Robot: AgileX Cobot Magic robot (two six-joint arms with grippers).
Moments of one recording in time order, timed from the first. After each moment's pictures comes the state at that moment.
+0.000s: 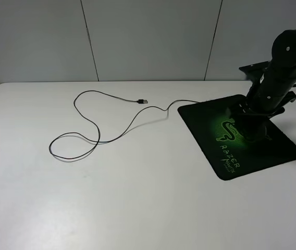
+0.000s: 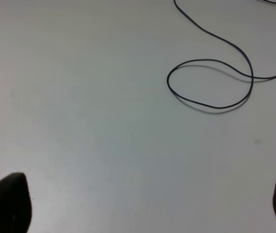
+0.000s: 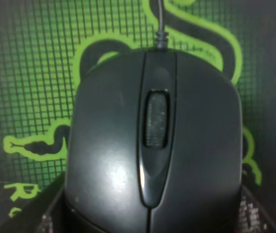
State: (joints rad) left arm 0.01 -0.01 -0.49 0.02 1.06 -0.02; right arm 0.14 1.86 -1.11 -0.11 0.64 -0.05
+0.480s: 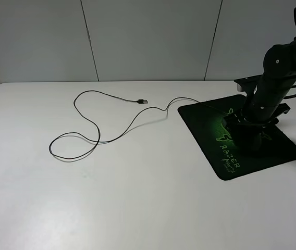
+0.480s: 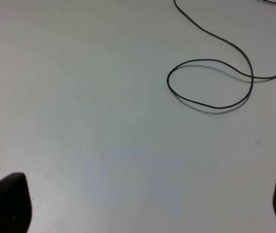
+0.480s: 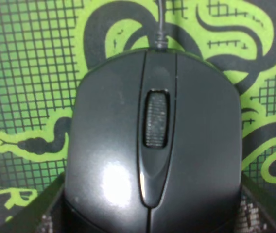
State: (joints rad) left arm 0.01 -0.01 -0.49 0.02 1.06 -0.02; right arm 0.14 1.93 -1.10 -0.08 0.63 -0.04
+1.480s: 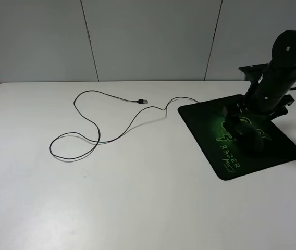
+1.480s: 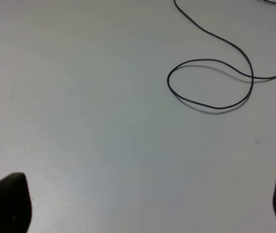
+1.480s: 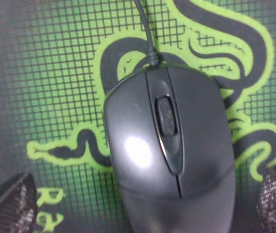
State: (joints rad) left arm 0.01 -0.01 -0.49 0.02 1.06 -0.02; right arm 0.14 1.83 -1.10 -0.04 0.64 -0.05
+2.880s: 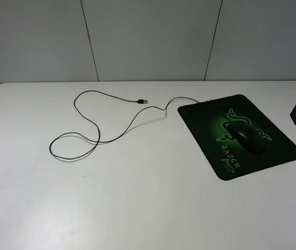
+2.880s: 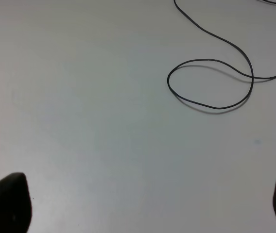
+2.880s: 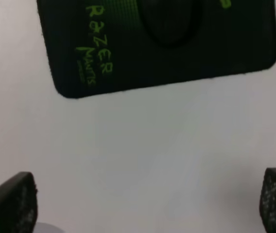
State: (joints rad) left arm 0.01 -0.01 -0.49 0.02 1.06 -0.02; right arm 0.14 1.06 -0.99 0.01 1.21 -0.03
